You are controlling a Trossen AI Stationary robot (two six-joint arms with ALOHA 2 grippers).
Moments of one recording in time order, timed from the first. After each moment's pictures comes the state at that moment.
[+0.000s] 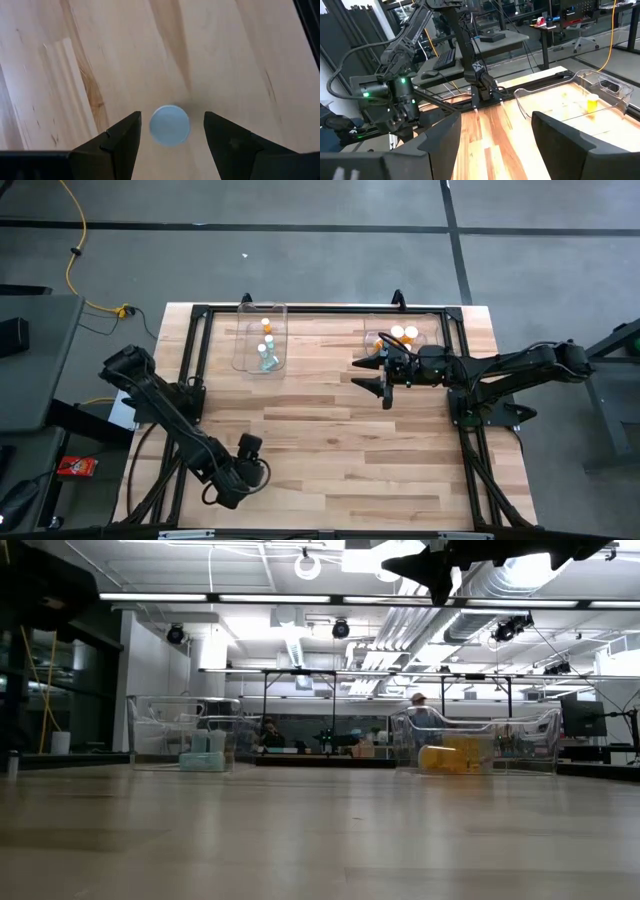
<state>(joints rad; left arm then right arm) -0.70 1.59 0.97 -0.63 -0.26 -0.44 0.01 1.09 0.65 0.38 0.06 0.25</state>
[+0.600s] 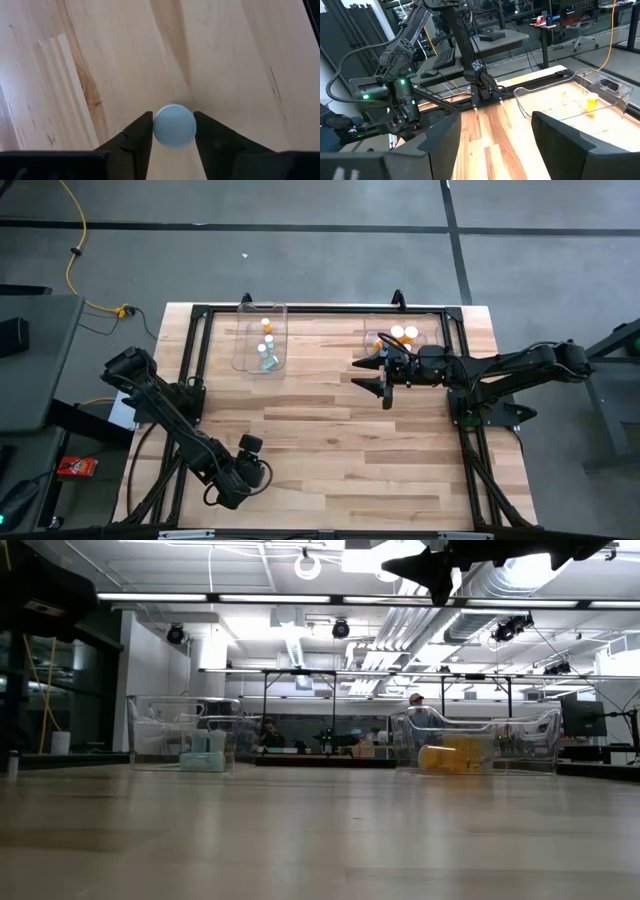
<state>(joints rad) -0.70 1.61 0.97 -0.63 -0.25 -0.44 0.01 1.09 0.65 0.37 0.06 0.25</state>
